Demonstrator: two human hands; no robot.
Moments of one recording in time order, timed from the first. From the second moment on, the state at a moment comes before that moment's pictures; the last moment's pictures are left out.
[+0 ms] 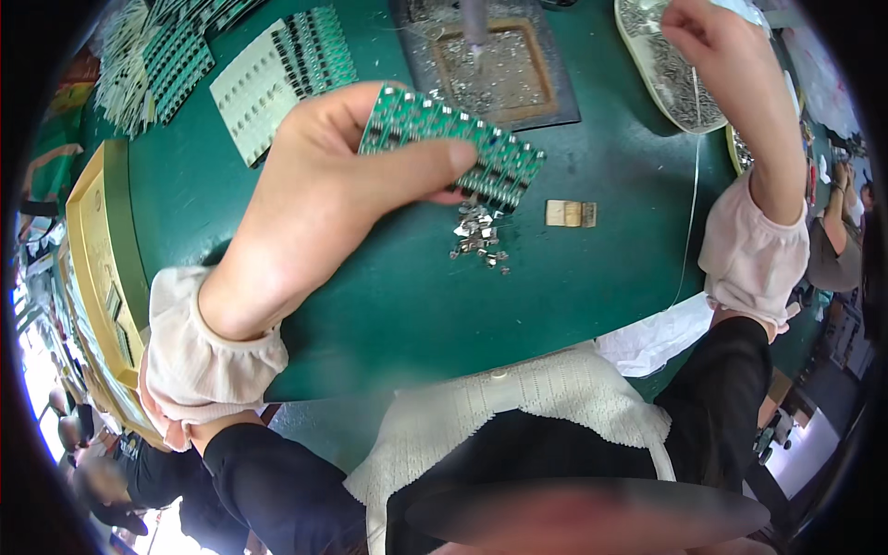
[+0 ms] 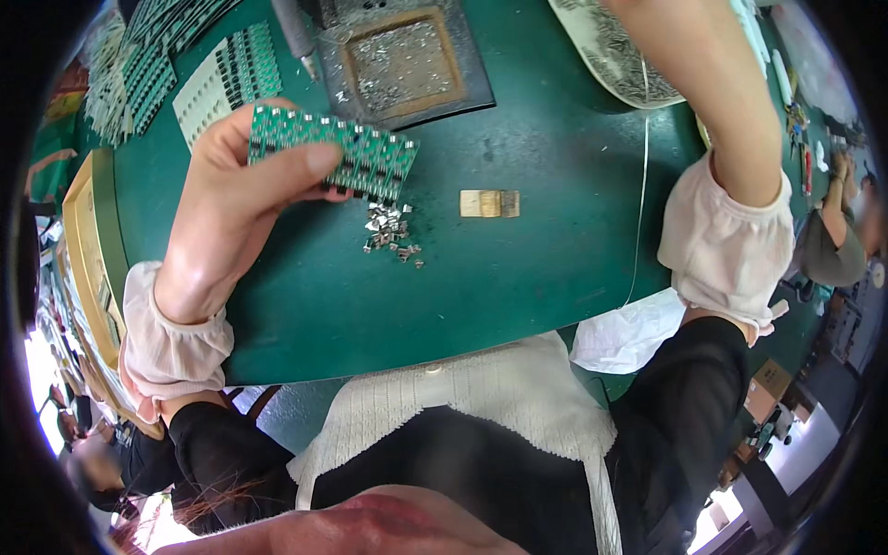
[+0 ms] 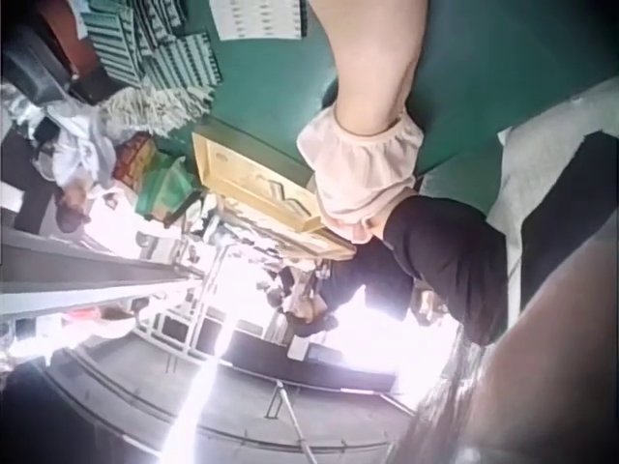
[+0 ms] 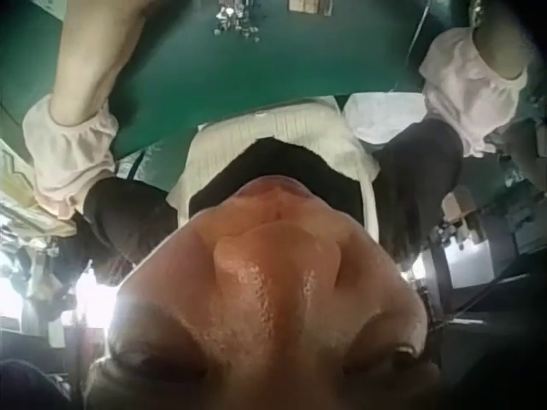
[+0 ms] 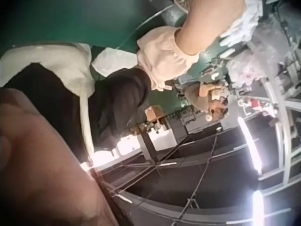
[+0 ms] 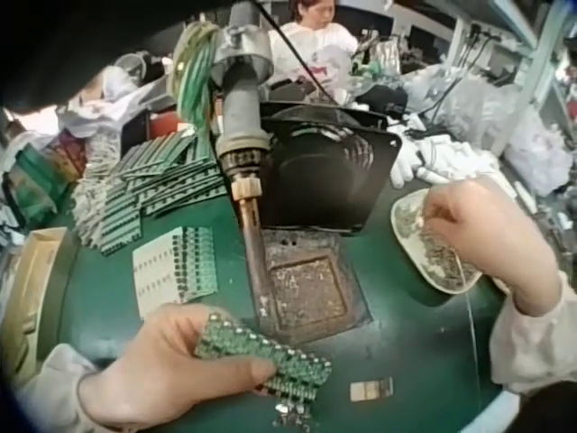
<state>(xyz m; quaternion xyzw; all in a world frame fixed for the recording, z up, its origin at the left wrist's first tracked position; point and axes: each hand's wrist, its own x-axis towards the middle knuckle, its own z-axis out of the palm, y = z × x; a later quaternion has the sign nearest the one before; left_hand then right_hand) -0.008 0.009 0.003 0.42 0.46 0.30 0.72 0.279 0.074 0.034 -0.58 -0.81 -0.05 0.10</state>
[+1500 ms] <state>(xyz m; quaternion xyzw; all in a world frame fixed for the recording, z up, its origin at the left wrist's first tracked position) -0.011 0.007 -0.006 0.90 0.16 0.38 0.13 0.239 0.054 0.025 -0.36 -0.70 0.58 0.20</state>
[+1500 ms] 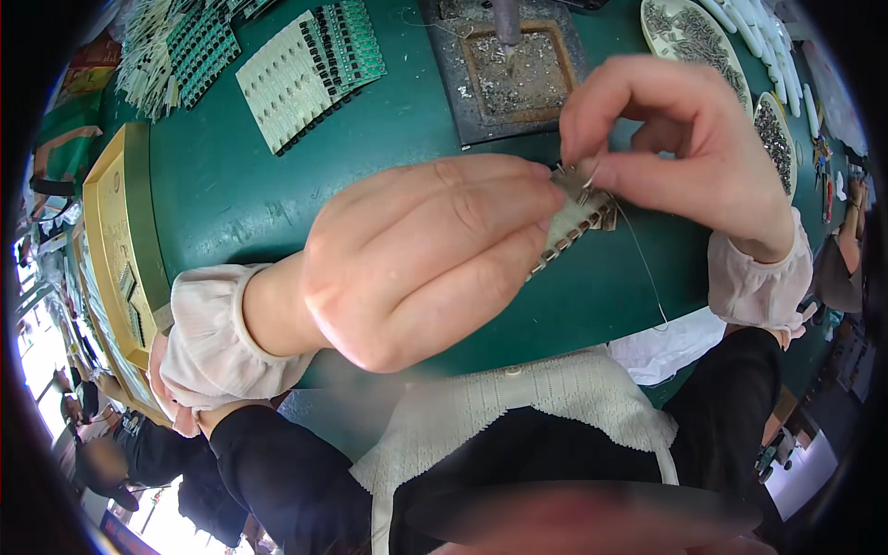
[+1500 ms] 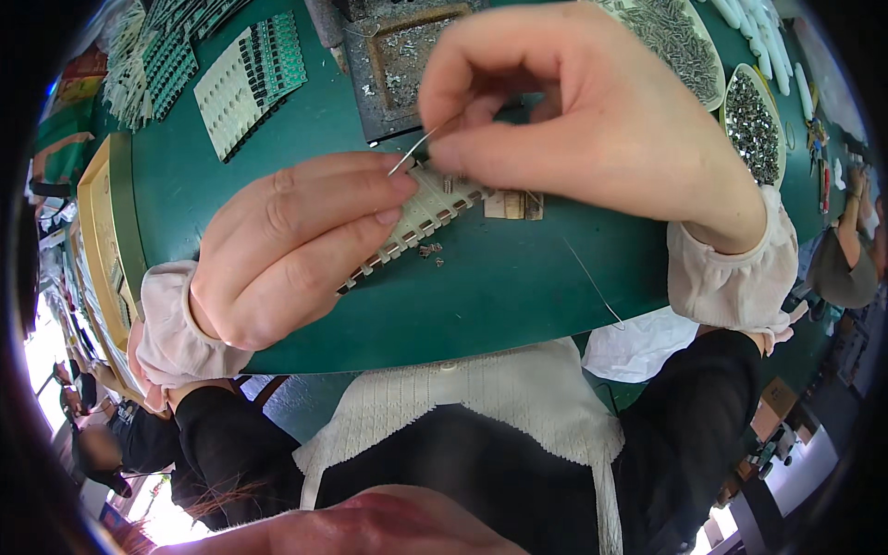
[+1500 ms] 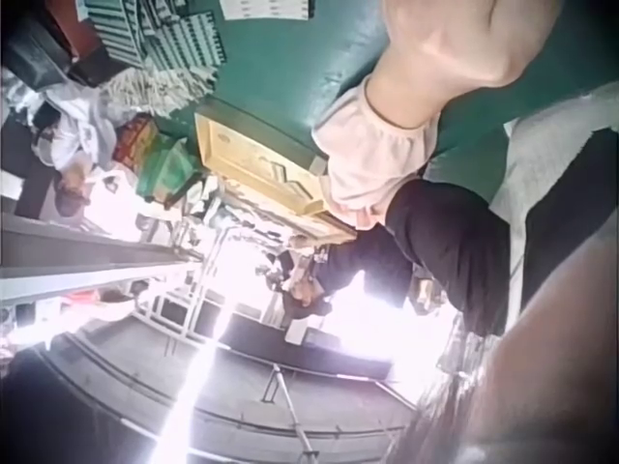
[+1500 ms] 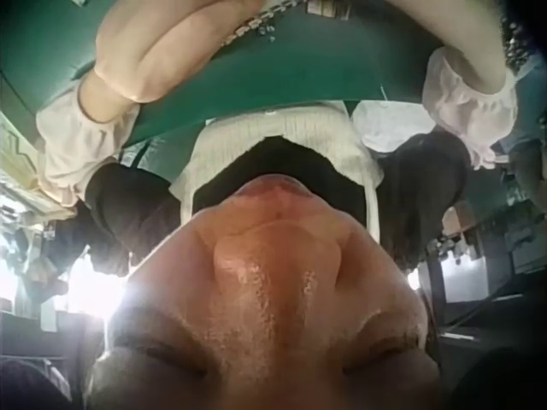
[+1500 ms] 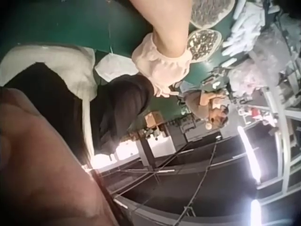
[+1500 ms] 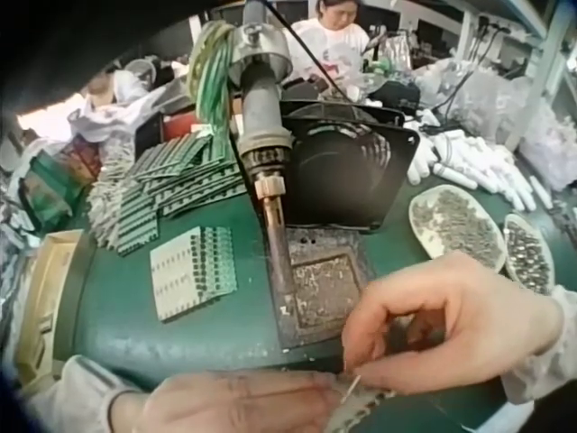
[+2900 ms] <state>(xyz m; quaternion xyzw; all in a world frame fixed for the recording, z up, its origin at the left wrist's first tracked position) -0.012 0.000 0.004 0.88 0.22 0.35 0.24 0.233 0.059 0.018 -0.40 -0.64 0.61 0.24</state>
